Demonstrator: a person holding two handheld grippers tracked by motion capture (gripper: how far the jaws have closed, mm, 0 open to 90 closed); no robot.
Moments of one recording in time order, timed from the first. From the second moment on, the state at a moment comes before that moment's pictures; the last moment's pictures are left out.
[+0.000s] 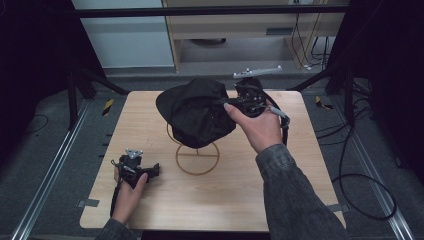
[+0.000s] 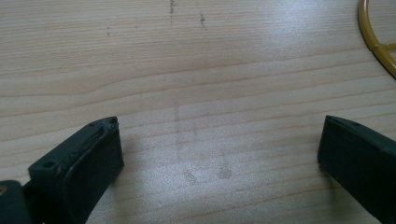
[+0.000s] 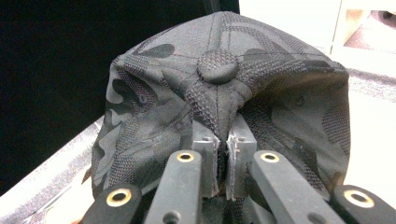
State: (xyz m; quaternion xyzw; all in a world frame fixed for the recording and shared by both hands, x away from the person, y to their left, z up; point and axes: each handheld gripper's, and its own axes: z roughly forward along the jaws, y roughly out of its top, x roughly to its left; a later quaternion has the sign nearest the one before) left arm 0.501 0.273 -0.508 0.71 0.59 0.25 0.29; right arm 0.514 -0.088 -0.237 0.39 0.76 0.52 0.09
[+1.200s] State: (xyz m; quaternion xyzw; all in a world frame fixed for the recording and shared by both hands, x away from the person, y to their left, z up) left arm 0.501 0.273 -0.508 0.71 0.59 0.25 0.29; right arm 0.521 -0.061 -0.270 0.40 0.77 0.49 0.08
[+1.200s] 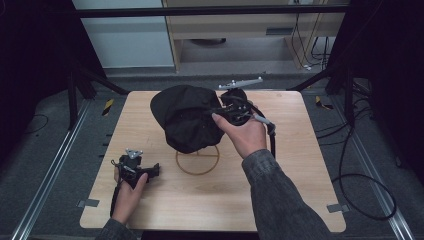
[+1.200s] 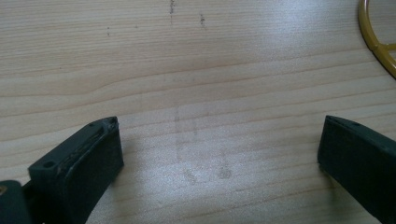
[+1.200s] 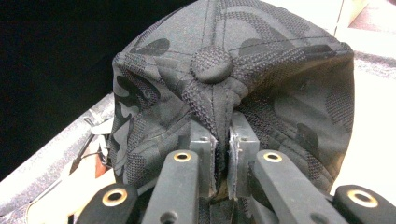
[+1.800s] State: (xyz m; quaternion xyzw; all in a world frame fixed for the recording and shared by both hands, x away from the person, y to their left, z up) left arm 0.501 0.273 -0.508 0.71 0.59 0.25 0.29; right arm 0.532 -0.055 -0.280 0.41 0.77 0.48 0.08
